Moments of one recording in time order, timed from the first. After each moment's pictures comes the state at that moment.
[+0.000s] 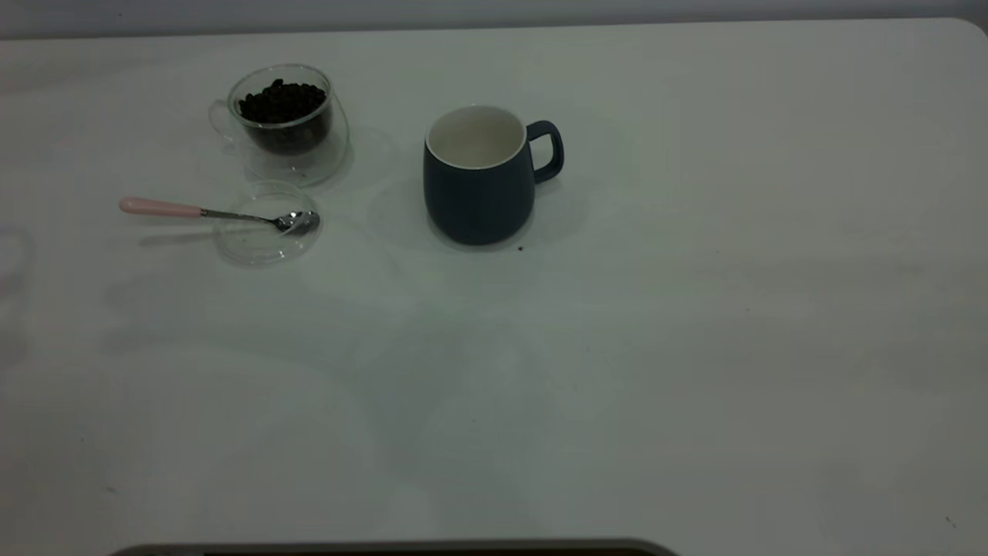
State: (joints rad) left arm 0.20 1.63 -1.06 0.40 0.59 -0.48; right arm 0.15 0.00 -0.48 -0.14 1.13 0.19
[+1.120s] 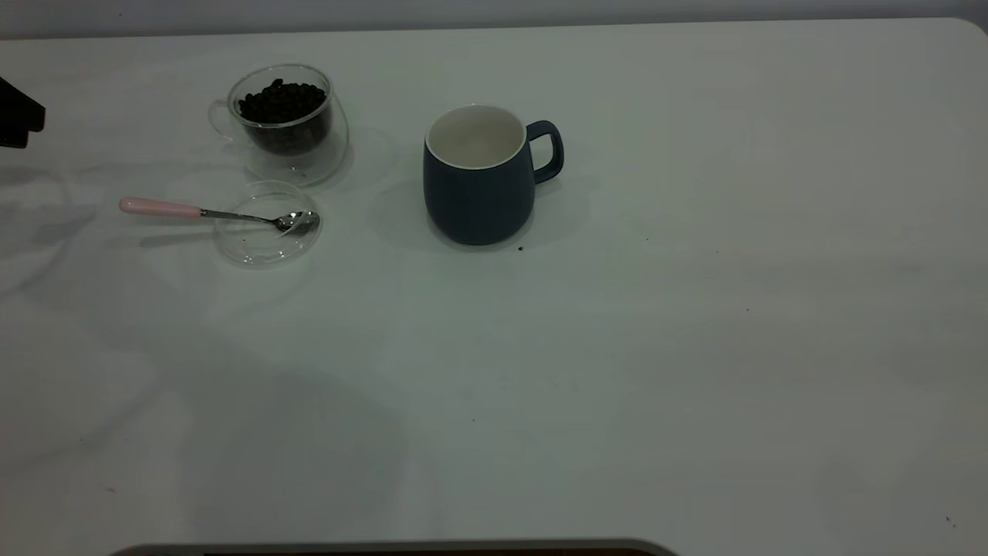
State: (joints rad) left arm 0.46 2.34 -1.45 -0.99 0.79 1.04; right arm 0.15 0.00 -0.48 -0.14 1.13 0.19
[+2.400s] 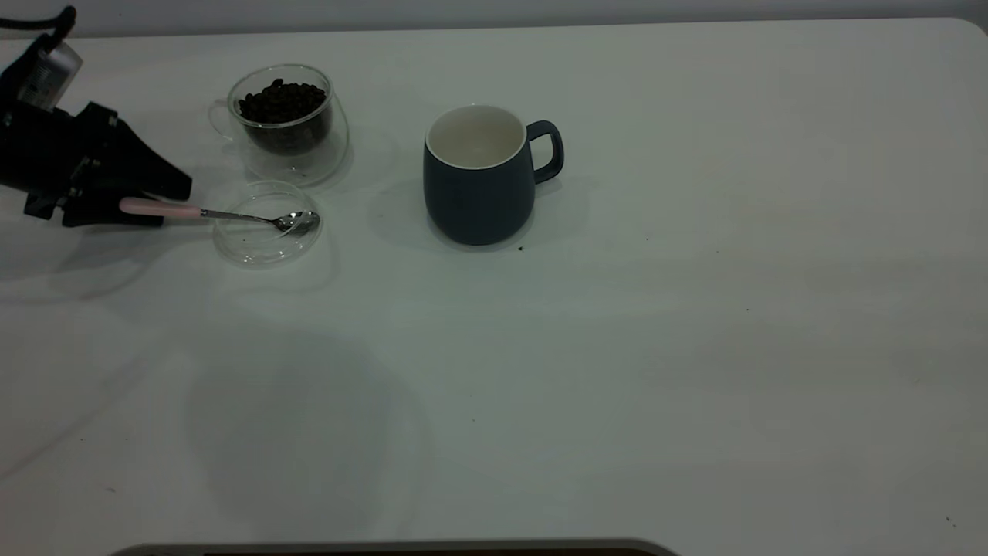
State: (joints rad) left arm 0.32 2.54 -1.45 -1.15 0.79 1.23; right arm 0.15 0.00 -0.48 -0.14 1.13 0.19
